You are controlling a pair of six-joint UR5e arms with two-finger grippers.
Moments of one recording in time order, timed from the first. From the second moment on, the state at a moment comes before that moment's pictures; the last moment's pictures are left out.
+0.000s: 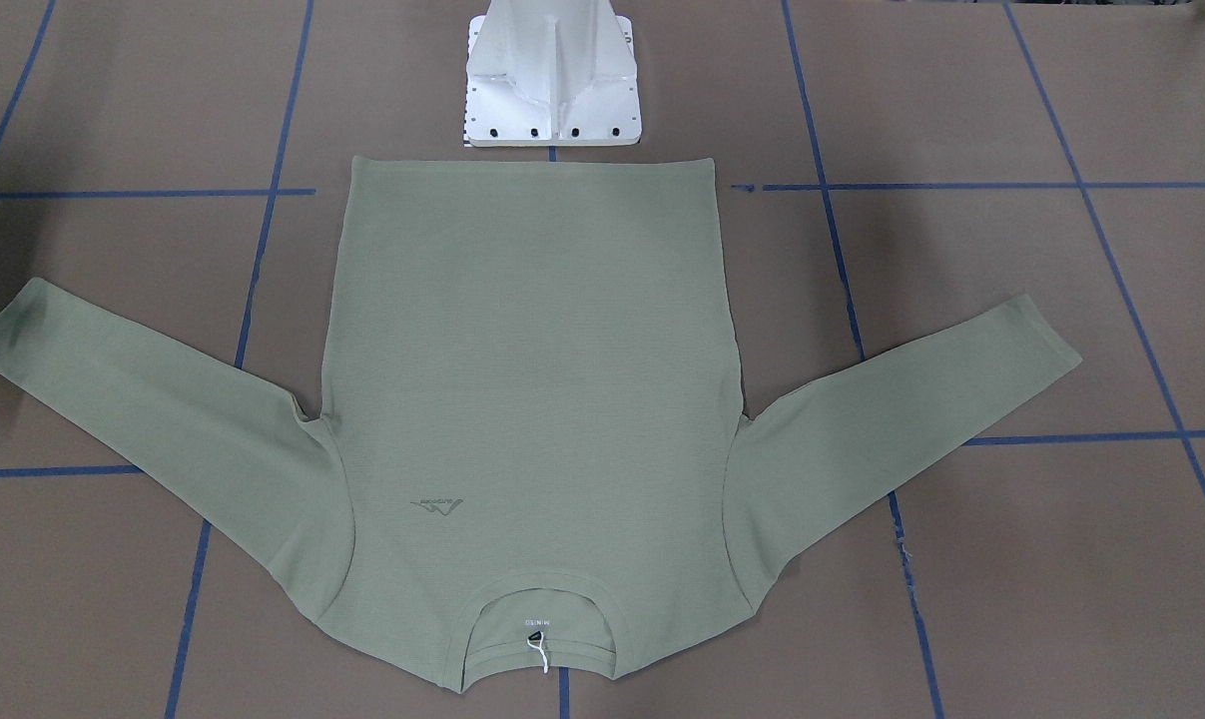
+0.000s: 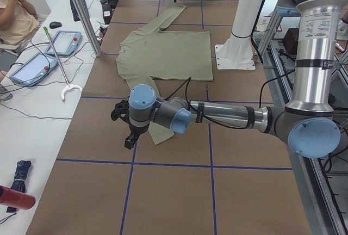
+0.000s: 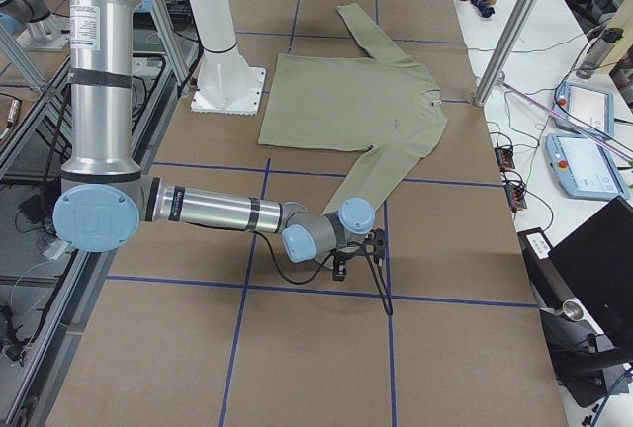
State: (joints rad) left arm -1.52 -1.58 -1.65 -1.87 -2.35 0.12; right arm 1.20 -1.62 1.41 -1.08 2.39 0.49
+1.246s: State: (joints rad) left arm -1.52 -1.58 -1.65 -1.87 -2.35 0.12; right arm 1.18 -1.62 1.39 -1.08 2.40 0.49
